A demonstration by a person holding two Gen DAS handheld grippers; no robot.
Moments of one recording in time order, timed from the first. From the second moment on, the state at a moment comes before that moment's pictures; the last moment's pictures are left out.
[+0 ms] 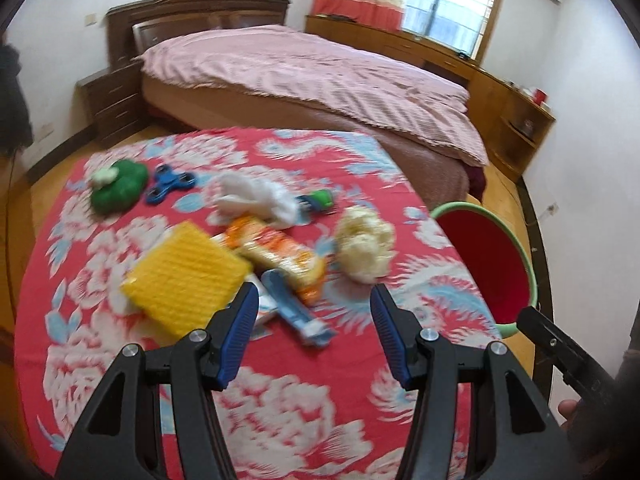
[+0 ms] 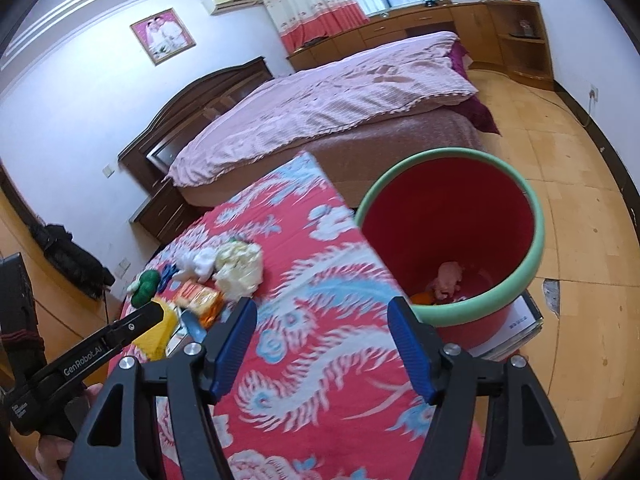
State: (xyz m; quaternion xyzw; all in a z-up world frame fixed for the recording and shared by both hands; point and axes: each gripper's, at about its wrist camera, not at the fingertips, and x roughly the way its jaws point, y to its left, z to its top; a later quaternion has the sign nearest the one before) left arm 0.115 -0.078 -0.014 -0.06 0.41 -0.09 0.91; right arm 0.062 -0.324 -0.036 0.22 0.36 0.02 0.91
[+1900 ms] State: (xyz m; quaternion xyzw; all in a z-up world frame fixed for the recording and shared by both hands) left arm 0.128 0.051 -0.062 -0.27 0.39 -0.10 0.88; right arm 0.111 -0.222 -0.077 0.14 0.44 0.09 0.88
